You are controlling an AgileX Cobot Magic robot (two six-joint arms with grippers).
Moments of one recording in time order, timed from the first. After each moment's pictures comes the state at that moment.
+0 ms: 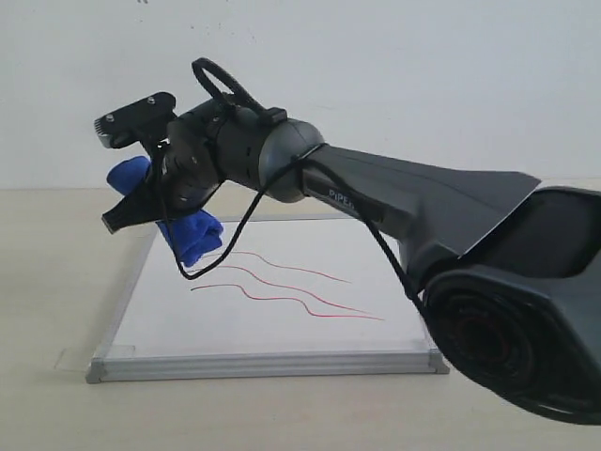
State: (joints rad) left arm 0.04 0.00 0.00 -0.12 0.30 0.04; right arm 0.79 2.49 -2.32 -0.14 0.65 0.07
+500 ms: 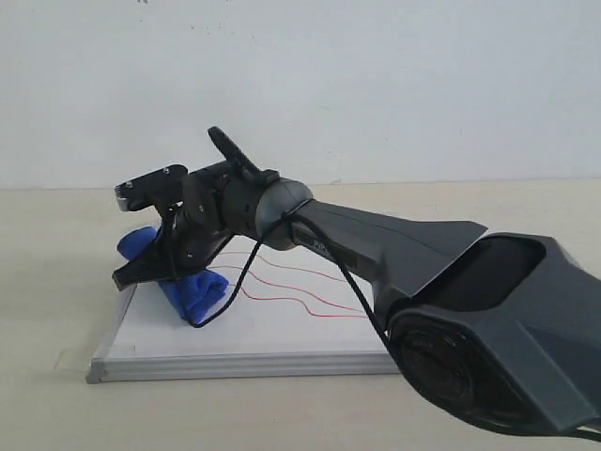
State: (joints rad) left arm 0.04 0.00 0.00 -0.12 0.30 0.04; right arm 0.78 2.64 -2.38 0.09 0.69 -0.04
